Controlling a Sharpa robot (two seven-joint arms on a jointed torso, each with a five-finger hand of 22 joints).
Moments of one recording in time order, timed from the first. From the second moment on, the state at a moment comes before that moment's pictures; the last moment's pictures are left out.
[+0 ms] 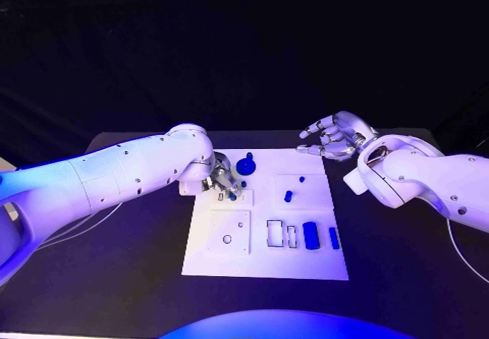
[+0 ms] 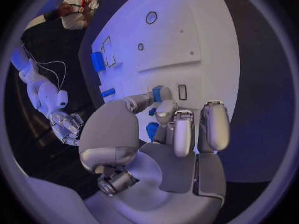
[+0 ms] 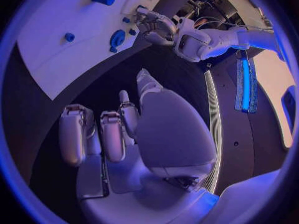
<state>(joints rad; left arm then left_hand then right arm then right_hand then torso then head) 1.29 -0.50 -0.08 1.18 -0.97 0.38 -0.61 1.03 -0.14 0.78 0.12 0.06 0.90 0.05 0.76 0.81 1.31 -0.02 1.24 1.00 1.47 -0.08 1.56 1.31 0.06 1.38 0.05 1.45 1.29 1.31 -0.90 -0.13 1.61 -0.86 -0.52 -0.10 1.44 -0.17 0.13 0.29 0.06 0.90 0.16 0.18 0.34 1.38 0.08 1.31 1.31 1.47 0.00 1.52 1.31 0.03 1.46 0.10 1.38 1.31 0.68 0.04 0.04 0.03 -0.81</state>
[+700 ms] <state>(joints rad) 1.28 -0.53 -0.08 1.19 -0.97 0.38 -0.62 0.98 -0.21 0.45 0.29 0.06 0.92 0.04 0.74 0.81 1.30 -0.02 1.24 0.98 1.47 -0.08 1.56 1.31 0.06 1.38 0.04 1.44 1.29 1.31 -0.91 -0.13 1.61 -0.86 -0.52 -0.10 1.41 -0.16 0.10 0.29 0.06 0.90 0.16 0.18 0.34 1.36 0.07 1.29 1.31 1.47 0.00 1.51 1.31 0.03 1.46 0.10 1.35 1.31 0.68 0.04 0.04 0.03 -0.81</state>
